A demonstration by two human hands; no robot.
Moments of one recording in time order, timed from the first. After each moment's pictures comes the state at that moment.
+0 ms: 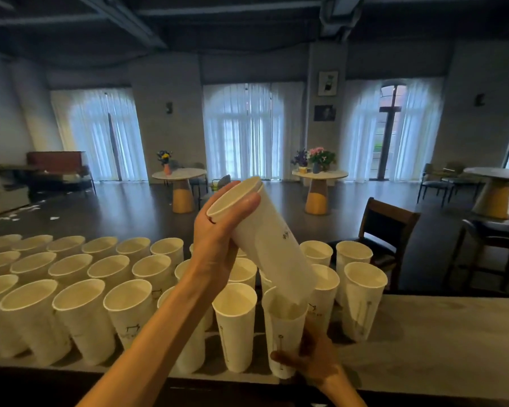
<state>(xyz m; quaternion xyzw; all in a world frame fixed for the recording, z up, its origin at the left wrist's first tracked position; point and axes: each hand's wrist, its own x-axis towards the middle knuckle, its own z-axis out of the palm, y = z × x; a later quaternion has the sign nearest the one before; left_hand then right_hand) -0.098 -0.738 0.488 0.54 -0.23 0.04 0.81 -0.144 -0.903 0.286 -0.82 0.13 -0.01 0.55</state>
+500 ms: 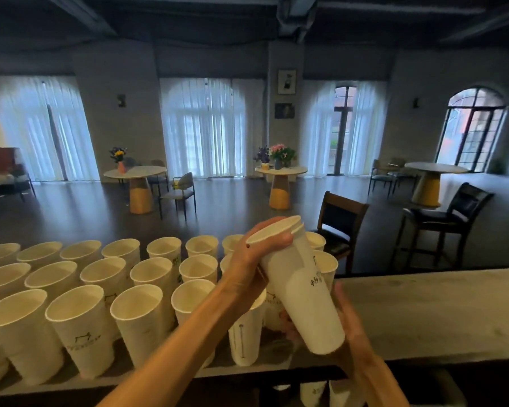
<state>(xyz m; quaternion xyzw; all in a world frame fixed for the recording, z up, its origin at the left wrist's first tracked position) -0.130 -0.813 0.445 0.54 -0.30 -0.20 0.76 -0.195 -1.015 0.301 -0.50 -0.20 0.09 0.84</state>
